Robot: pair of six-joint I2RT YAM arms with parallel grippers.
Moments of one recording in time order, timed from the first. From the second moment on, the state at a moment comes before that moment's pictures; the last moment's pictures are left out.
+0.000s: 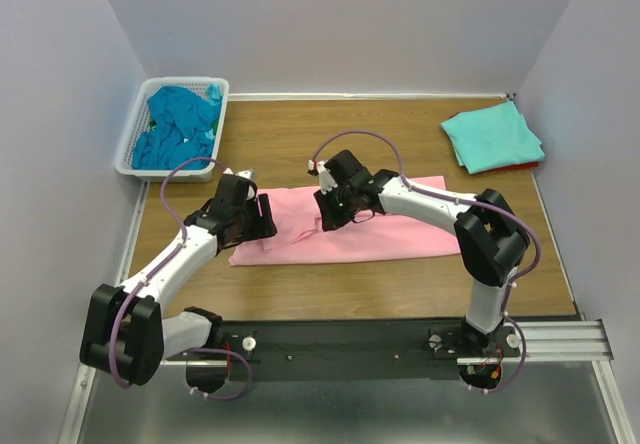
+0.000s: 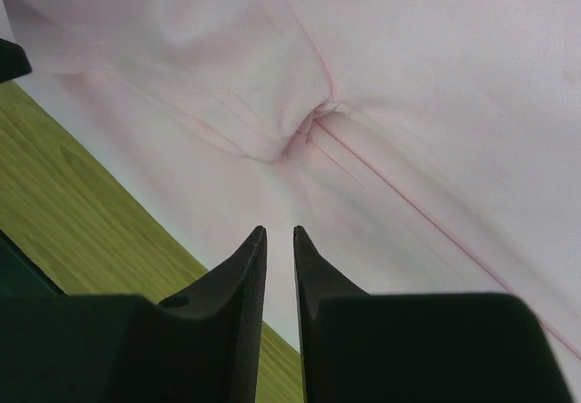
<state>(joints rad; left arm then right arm) -0.33 1.17 0.68 -0.41 0.09 -0.46 0.78 1.87 1.32 -0.44 -0.24 0.14</state>
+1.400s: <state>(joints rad) -0.37 1.20 0.58 -0.46 0.31 -0.53 0.78 1.81 1.19 -0.23 -0.25 0.30</state>
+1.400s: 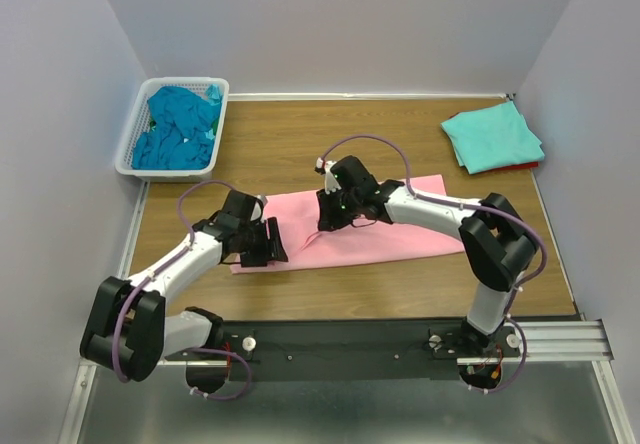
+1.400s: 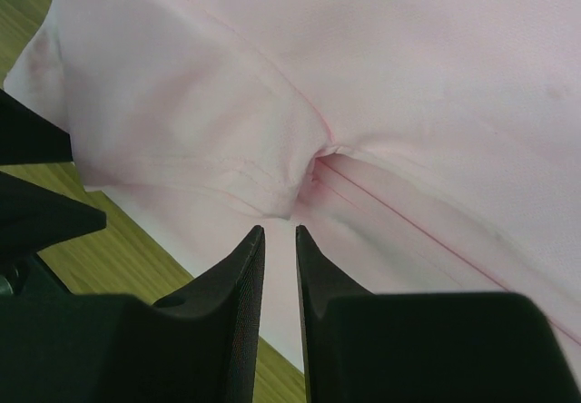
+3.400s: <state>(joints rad) -0.29 1.27 0.67 -0.27 0.24 -0.43 0.43 1.63 0.82 0.27 -0.66 0.74</state>
